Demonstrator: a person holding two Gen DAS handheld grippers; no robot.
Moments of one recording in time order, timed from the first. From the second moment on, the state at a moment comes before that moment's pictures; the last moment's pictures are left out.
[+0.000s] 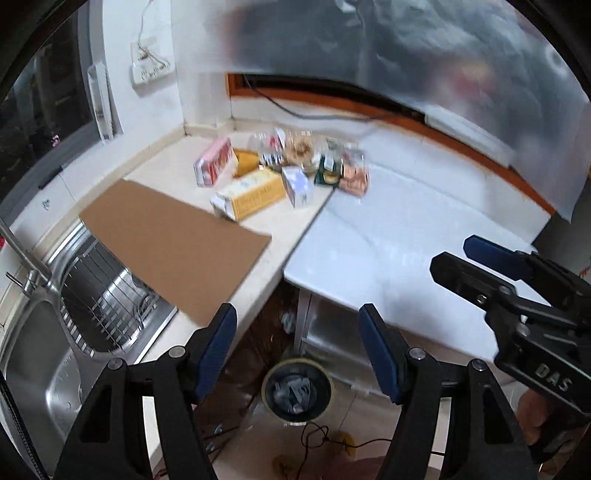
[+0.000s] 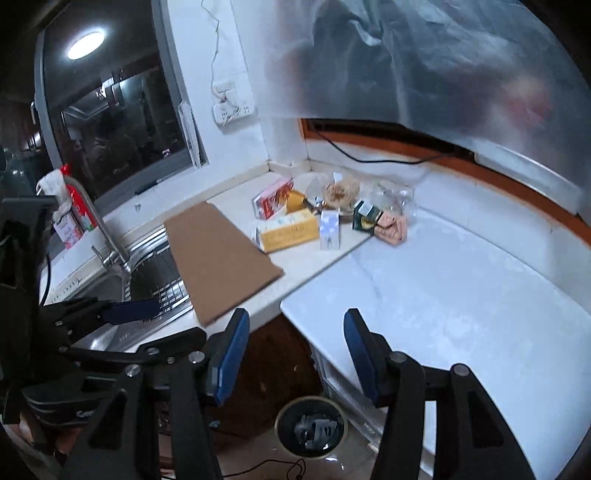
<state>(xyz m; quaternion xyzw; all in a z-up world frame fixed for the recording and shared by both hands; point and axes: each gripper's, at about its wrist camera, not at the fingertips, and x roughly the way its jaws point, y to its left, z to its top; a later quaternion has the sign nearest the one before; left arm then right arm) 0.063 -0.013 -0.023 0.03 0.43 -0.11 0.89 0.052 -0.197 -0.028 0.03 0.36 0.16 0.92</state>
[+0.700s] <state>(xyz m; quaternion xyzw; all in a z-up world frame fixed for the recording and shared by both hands) 0.086 0.011 0.023 0.01 0.40 0.00 0.92 0.129 -0.219 -0.005 -0.01 0.35 0.19 0.92</state>
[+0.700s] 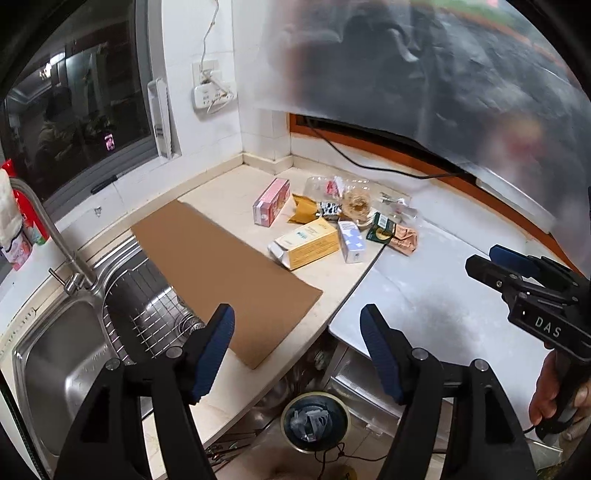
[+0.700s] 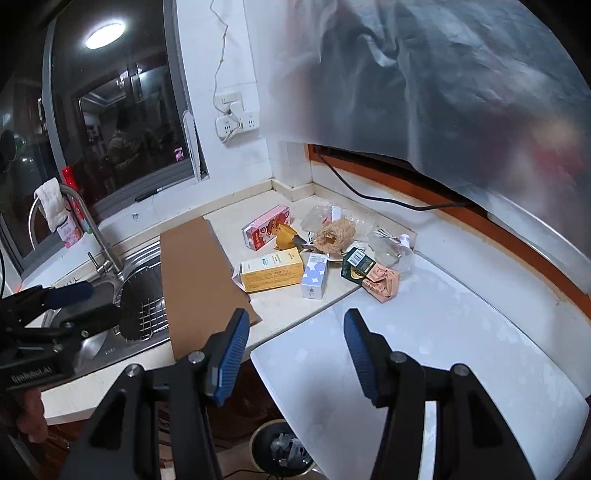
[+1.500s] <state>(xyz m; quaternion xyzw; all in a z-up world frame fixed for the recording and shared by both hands) 0.344 0.018 -0.100 0.13 0.53 -0.16 0.82 0.307 -0.137 -0.104 0.01 0.48 0.11 0.87</state>
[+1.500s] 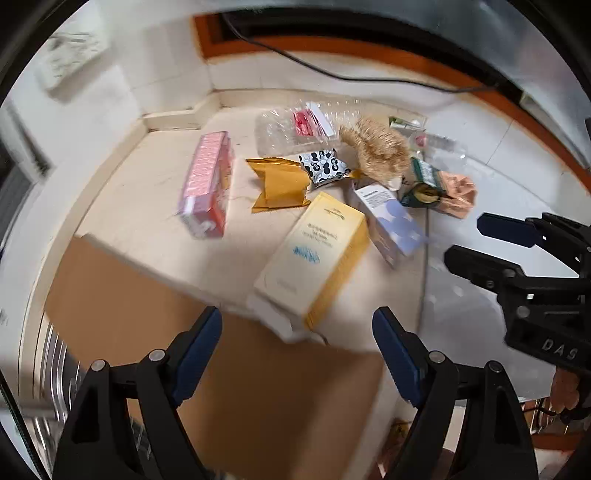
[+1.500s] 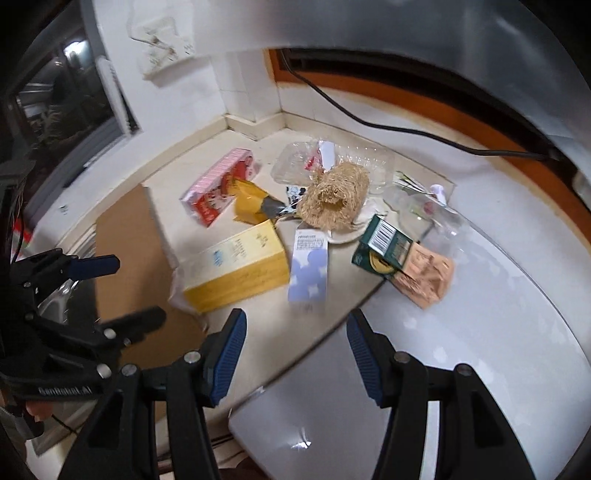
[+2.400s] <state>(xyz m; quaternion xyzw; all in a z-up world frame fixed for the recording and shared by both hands) 0.365 -0.021 -0.149 0.21 0.53 -0.22 0.79 0.339 -0.145 -0.159 0.04 0.55 0.11 0.82</state>
